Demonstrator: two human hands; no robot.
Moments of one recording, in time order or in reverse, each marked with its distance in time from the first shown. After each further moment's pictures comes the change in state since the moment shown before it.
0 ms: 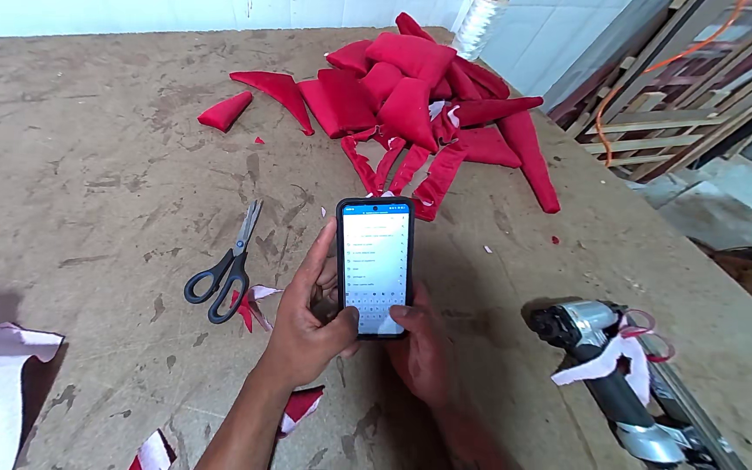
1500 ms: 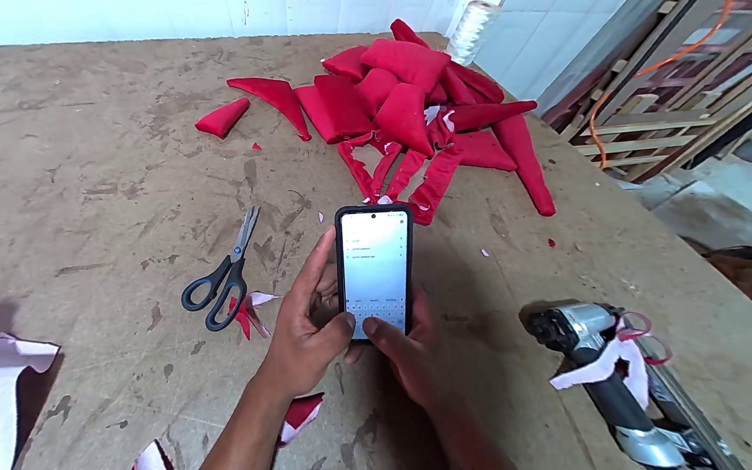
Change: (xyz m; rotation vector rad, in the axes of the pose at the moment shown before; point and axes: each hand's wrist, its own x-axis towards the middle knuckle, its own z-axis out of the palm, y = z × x) left_hand 0.000 -0.006 -0.002 0.048 -0.006 0.038; right_hand 0.001 -0.005 0.011 -0.135 0.071 -0.007
